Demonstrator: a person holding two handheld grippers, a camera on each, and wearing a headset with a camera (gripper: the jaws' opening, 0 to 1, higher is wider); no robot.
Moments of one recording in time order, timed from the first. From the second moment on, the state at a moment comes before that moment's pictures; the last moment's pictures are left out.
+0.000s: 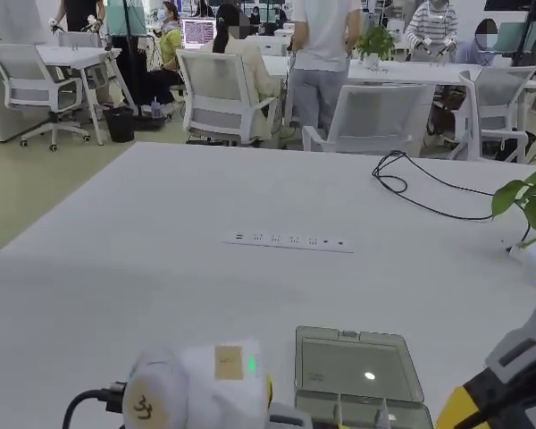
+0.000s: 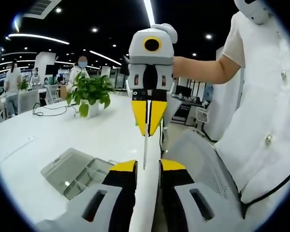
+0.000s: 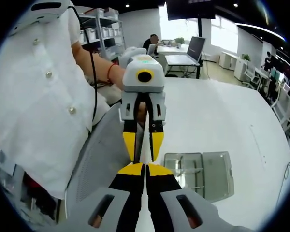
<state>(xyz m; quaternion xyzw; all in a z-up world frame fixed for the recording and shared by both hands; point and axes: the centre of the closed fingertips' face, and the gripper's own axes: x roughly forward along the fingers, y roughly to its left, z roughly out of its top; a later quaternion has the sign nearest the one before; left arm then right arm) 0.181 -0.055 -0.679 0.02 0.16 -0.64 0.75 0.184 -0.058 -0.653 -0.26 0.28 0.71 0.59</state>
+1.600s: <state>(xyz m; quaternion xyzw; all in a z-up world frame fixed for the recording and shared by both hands) 0.212 -0.003 -0.725 0.05 0.20 -0.57 0.80 0.271 -0.058 -0.737 -0.28 0.31 0.64 0.64</state>
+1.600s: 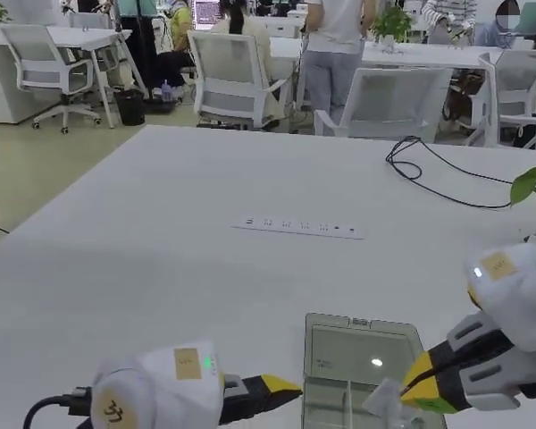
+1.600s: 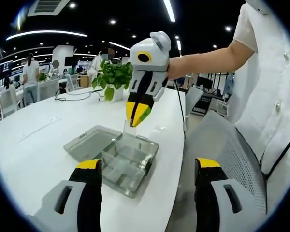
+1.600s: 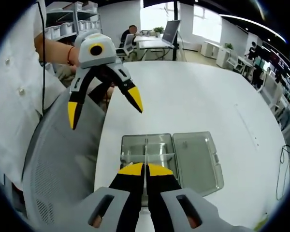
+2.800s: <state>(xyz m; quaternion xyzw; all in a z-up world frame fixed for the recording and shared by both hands) 0.212 -0.003 -0.730 0.04 0.20 -0.56 0.80 0.273 -0.053 -0.770 -0.30 0.31 0.65 0.63</state>
